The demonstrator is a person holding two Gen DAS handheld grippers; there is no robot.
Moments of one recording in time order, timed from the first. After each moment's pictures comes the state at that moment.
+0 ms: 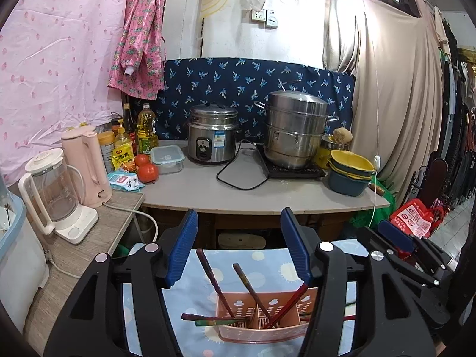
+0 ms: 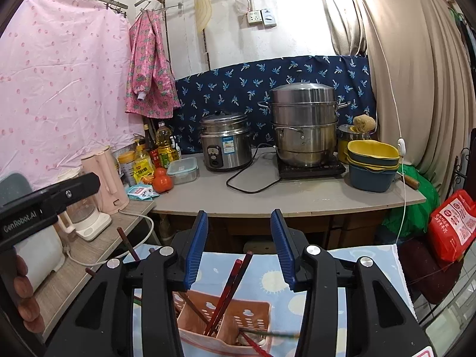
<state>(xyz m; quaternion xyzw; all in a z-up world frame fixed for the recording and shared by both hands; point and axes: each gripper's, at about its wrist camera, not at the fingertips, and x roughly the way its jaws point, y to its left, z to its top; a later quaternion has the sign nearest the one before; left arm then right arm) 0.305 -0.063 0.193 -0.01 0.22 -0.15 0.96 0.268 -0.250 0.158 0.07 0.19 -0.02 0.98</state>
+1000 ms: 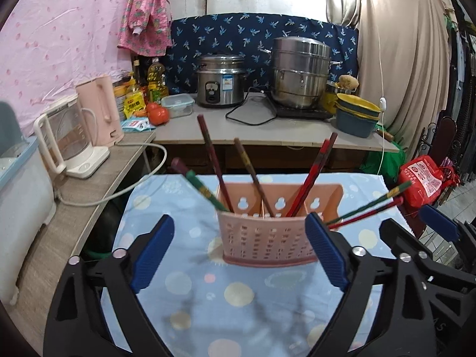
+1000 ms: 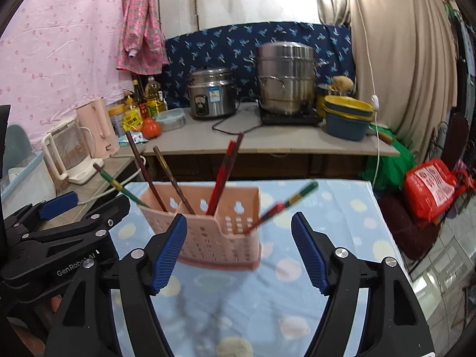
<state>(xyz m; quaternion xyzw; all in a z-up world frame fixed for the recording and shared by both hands) 0.224 -0.064 0.096 0.03 0.30 -0.11 0.95 0.169 -0.220 0.098 0.05 0.29 -0.07 0.95</state>
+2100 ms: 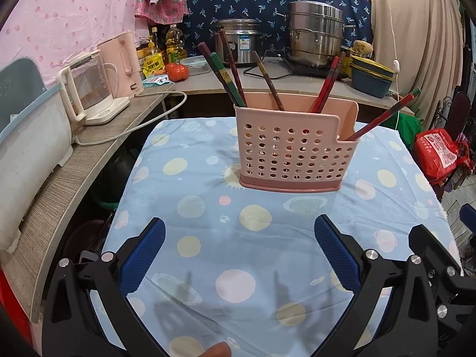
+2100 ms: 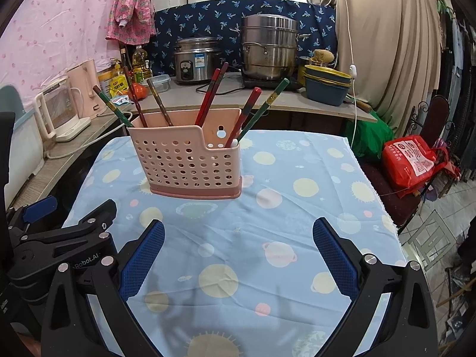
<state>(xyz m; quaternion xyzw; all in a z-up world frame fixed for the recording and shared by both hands) 0.162 -0.051 0.029 0.04 0.36 -0.07 0.93 0.101 -0.203 0.042 0.03 0.34 -0.11 0.93</state>
